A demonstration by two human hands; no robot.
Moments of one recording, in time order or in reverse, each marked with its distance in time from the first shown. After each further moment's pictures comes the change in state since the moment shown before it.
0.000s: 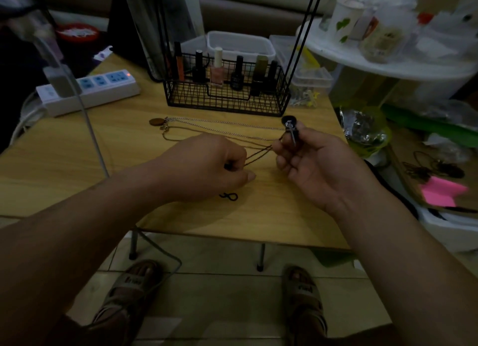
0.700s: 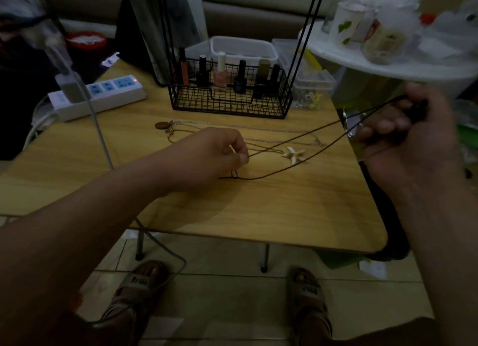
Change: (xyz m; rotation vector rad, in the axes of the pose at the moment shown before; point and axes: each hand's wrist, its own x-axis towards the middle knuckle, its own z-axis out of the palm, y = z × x) left_hand 0.001 0.006 -0.013 -0.299 -0.035 -0.260; right_hand -0.014 -0.058 -0.043 0.269 0.125 -0.404
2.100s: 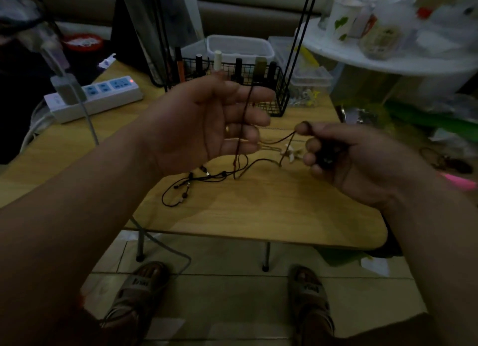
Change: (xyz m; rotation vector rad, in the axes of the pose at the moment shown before) left_hand 0.006 0.022 -0.024 -1.075 -0.282 0.118; right_hand -0.020 0.018 0.007 -0.529 -0.279 0.412
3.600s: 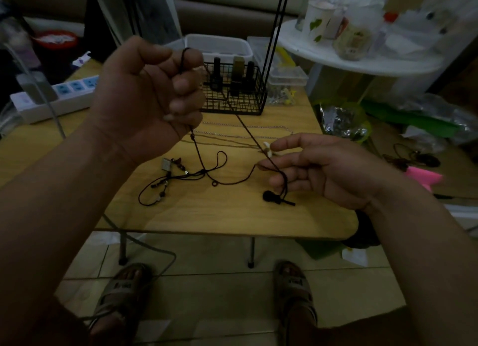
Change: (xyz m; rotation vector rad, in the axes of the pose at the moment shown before) left_hand -0.001 0.006 -0.015 -0.149 0.043 0.262; right_hand -0.007 0.008 -0.020 -0.191 -0.163 0.075
